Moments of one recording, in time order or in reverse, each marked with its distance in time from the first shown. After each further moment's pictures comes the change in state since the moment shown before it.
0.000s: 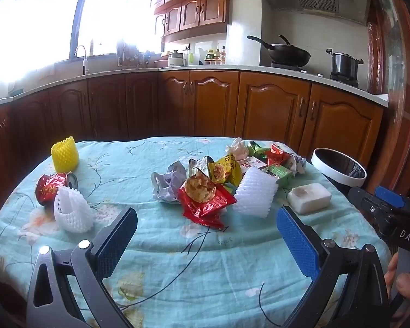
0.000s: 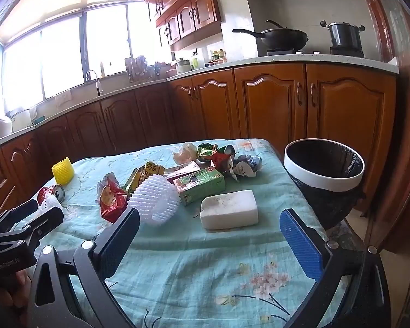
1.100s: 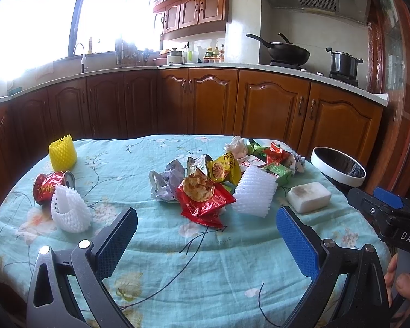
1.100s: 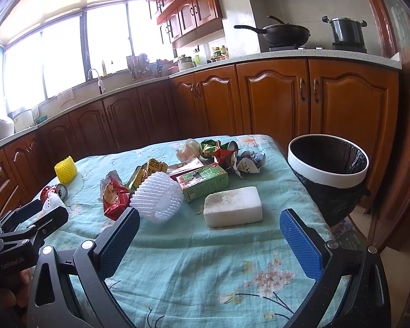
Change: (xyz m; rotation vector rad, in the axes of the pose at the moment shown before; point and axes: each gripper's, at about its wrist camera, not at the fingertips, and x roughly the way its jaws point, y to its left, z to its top) left arm 0.005 0.001 0.000 -0.025 -0.001 -0.017; right arm 0.002 0.001 -0.002 0.007 0.014 0.015
